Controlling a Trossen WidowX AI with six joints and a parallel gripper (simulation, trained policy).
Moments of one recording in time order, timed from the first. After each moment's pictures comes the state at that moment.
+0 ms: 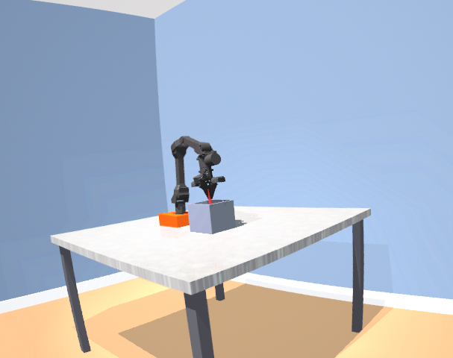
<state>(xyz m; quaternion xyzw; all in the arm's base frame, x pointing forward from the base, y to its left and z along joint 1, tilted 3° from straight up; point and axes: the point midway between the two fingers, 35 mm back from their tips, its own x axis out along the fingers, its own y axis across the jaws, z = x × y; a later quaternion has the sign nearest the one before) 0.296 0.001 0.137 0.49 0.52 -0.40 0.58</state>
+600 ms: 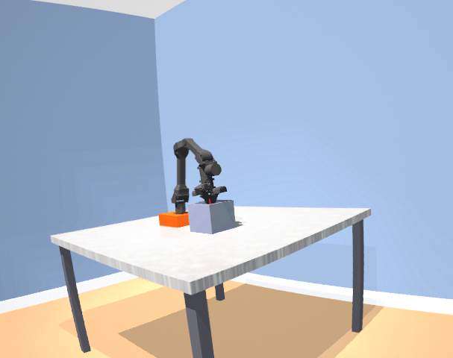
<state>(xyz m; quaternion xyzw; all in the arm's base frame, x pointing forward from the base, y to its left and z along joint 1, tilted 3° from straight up) 0.314 -0.006 0.092 0.49 0.54 -0.39 0.57</state>
